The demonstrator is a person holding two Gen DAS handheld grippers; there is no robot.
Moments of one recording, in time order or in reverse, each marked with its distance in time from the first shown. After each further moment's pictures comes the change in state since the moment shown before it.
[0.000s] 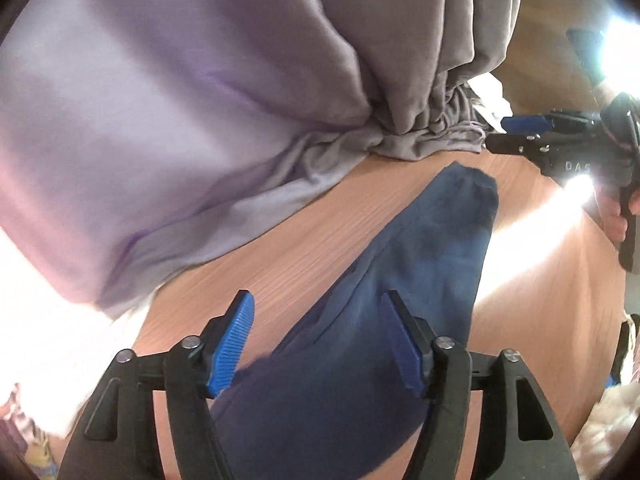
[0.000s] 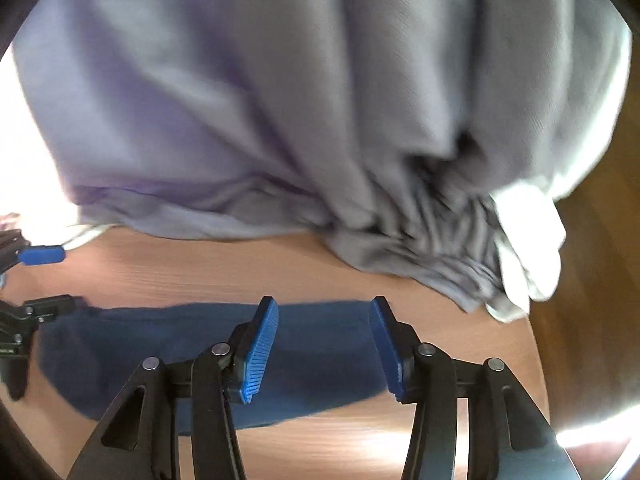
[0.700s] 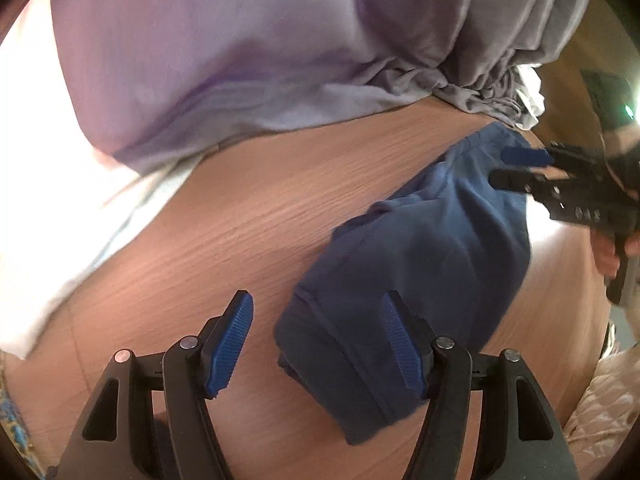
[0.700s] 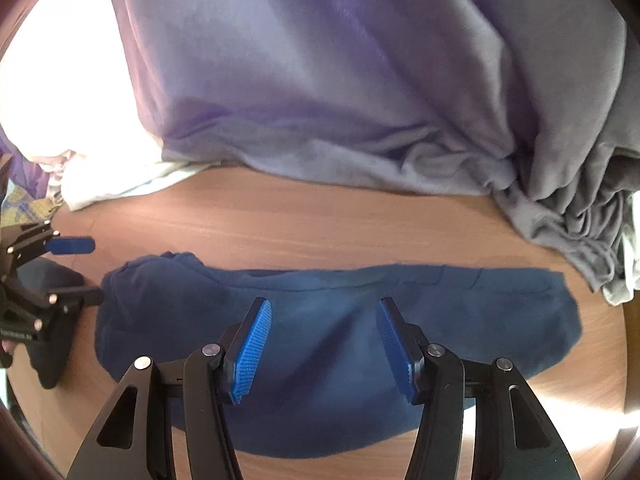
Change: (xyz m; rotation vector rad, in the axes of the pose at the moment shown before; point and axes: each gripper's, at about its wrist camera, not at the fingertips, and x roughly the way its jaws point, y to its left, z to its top) left arm 0.030 0.109 -0.111 -0.184 0.149 -0.129; right arm 0.043 0.164 -0.031 -0.081 0.135 0.175
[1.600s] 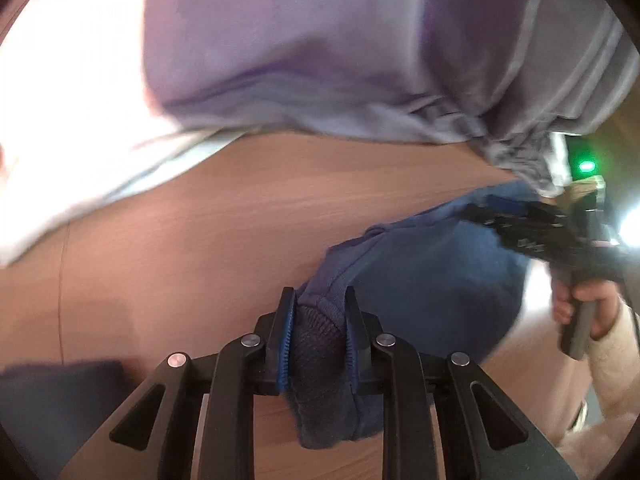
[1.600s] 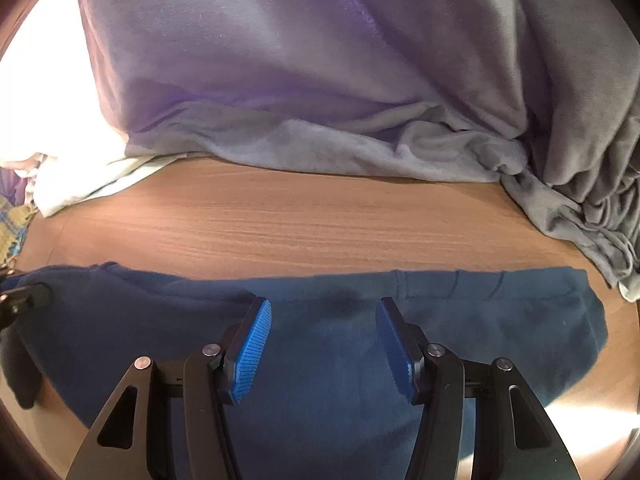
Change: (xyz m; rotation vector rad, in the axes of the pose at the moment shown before) left arm -0.003 0.004 -0.025 -0.279 -0.067 0.056; right arm 0.055 -0.017 0.004 0.029 0.028 -0.017
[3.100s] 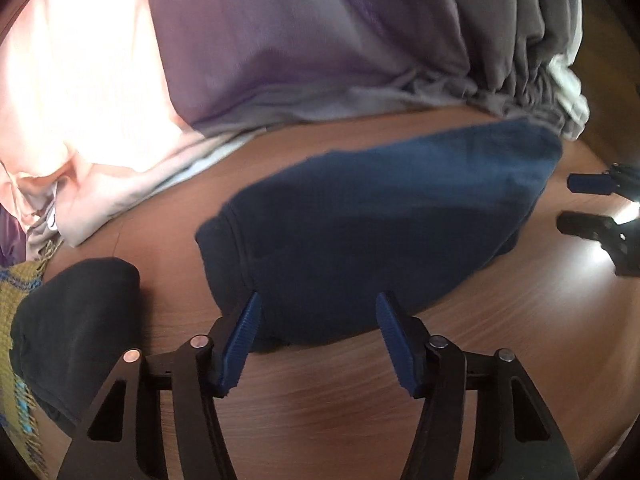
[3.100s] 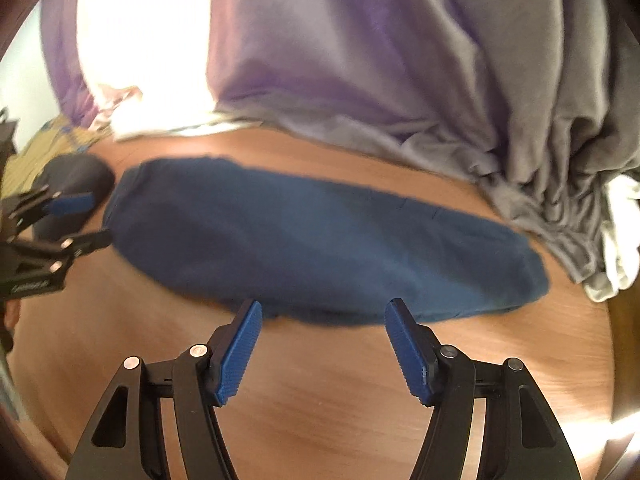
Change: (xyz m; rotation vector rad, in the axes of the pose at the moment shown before) left arm -0.032 -0.068 -0.083 0.145 -0.161 0.304; right arm -0.110 -0.013 -0.109 -0.224 -0.056 0.082
